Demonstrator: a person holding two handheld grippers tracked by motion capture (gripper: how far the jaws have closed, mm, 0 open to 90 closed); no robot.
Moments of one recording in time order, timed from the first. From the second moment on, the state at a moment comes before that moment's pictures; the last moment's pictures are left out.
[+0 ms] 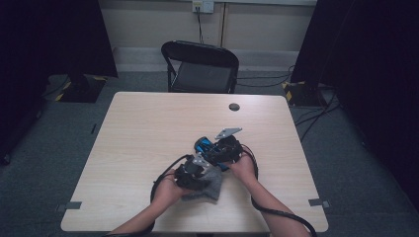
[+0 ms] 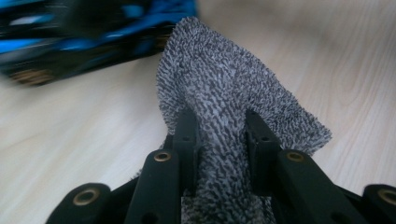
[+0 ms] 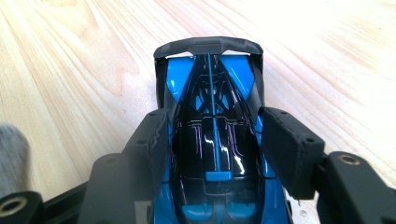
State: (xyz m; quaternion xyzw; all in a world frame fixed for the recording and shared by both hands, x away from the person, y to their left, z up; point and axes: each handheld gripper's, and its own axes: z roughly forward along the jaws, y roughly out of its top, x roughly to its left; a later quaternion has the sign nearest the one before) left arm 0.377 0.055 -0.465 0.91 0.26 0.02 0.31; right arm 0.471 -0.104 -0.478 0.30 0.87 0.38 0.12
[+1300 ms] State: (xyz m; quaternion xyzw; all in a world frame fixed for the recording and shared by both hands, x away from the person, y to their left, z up) left arm 0.450 0.127 -0.462 0.84 0.44 0.08 0.30; right arm 0.469 -0.108 -0.479 0.31 0.86 0.38 0.11
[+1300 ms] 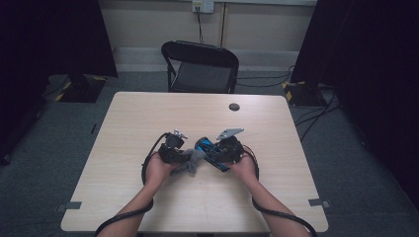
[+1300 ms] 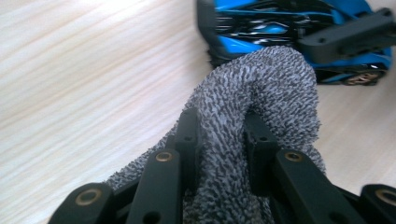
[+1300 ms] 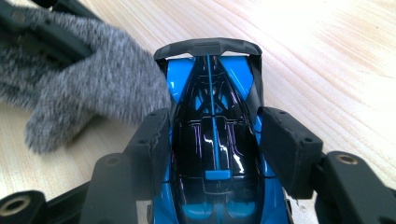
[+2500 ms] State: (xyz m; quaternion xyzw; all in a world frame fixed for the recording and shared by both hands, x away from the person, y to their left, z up) left arm 0.387 0.065 -0.457 0.90 0.31 0.03 0.31; right arm 0.470 -0.108 -0.478 0.31 0.87 0.38 0.11
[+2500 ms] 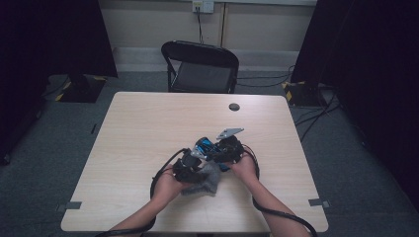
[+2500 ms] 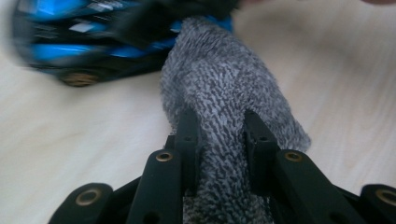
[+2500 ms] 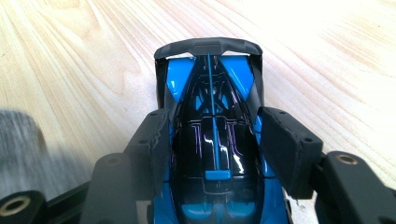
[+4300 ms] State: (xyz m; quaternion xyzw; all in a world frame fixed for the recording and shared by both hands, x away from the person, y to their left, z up) left arm 0.450 0.144 -0.462 0.84 0.45 0.08 0.29; right arm 0.469 -0.109 -0.478 0.30 0.87 0.38 0.11
